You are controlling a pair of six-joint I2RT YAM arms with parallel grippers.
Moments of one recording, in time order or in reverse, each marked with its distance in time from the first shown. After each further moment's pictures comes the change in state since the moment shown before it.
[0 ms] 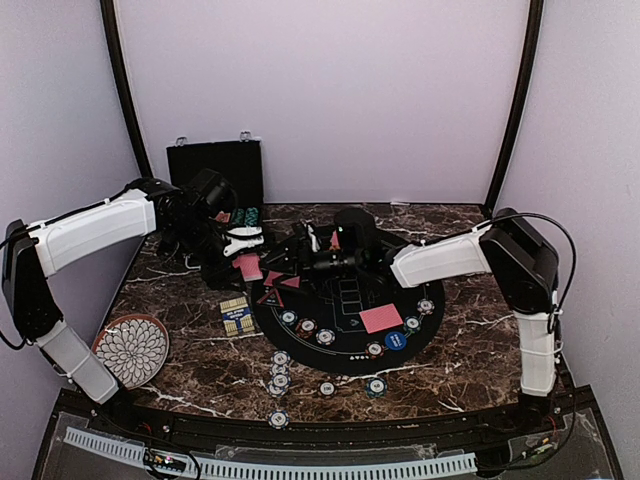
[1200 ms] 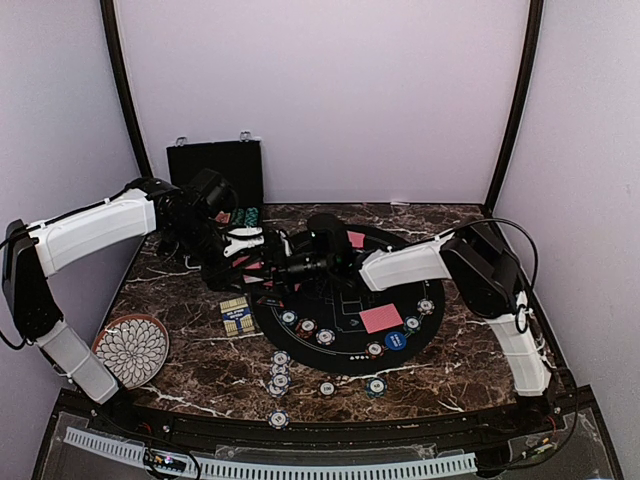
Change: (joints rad) left arm 0.000 0.000 0.004 -0.015 0.035 -0.015; right arm 0.035 0.234 0.267 0.035 -0.090 0.087
